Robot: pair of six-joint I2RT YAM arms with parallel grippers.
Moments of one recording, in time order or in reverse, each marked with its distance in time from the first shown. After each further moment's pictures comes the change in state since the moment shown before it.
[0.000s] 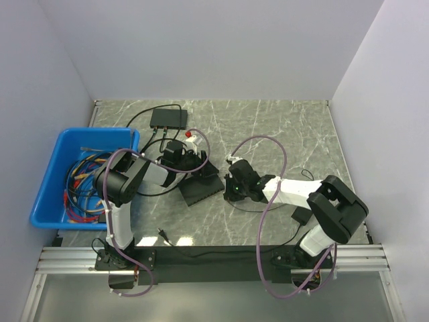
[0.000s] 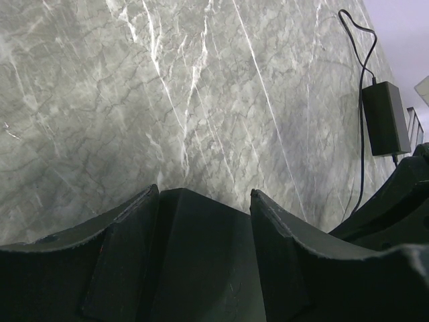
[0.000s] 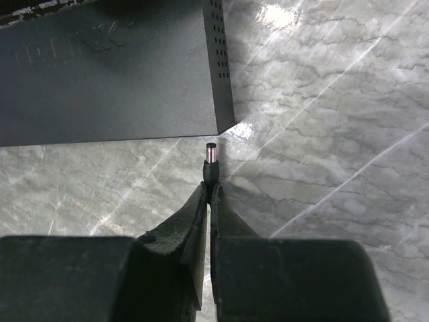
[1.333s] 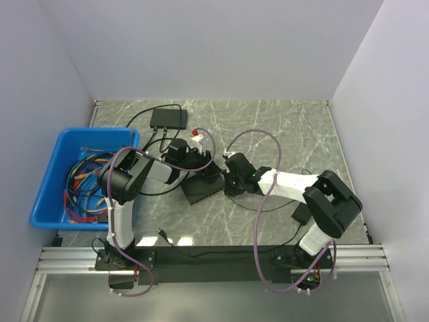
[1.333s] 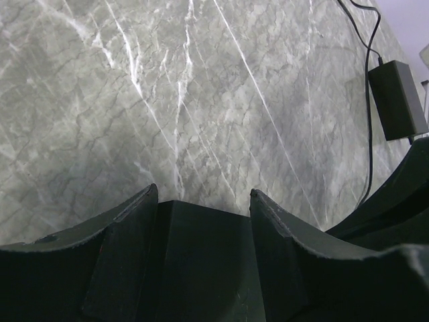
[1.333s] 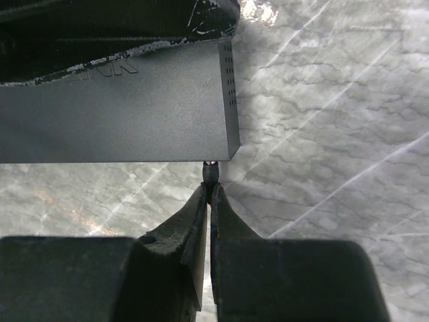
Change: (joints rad) left arm -0.022 0.045 0.071 -0.027 0.040 0.103; right arm -0.018 0.060 0.124 -0.119 0.026 -0.085
